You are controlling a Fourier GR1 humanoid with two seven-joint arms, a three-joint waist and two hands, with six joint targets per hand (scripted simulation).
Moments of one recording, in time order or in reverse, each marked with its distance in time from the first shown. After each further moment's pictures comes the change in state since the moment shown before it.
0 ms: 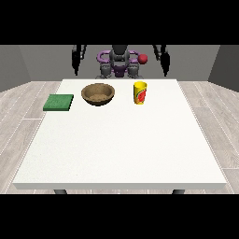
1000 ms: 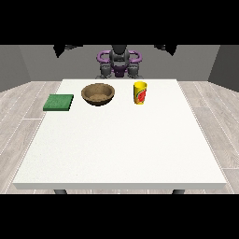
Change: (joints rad) left arm -0.141 0.041 0.148 -0.116 0.145 -0.024 0.046; right arm -0.011 -0.123 -0.216 -0.090 -0.257 0.197 0.022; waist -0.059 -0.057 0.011
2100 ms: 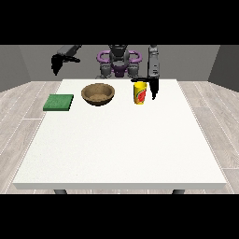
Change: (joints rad) left arm -0.199 -0.118 0.030 0.641 -0.152 0.103 -0.675; right arm -0.111 0.006 -0.008 0.131 0.040 0.076 -0.226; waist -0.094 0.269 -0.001
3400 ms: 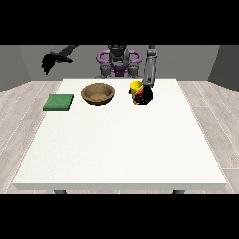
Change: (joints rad) left arm -0.137 0.017 0.010 0.378 -0.157 0.341 -0.293; right arm -0.062 -0.081 -0.059 0.099 -0.032 0.074 -0.028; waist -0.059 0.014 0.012
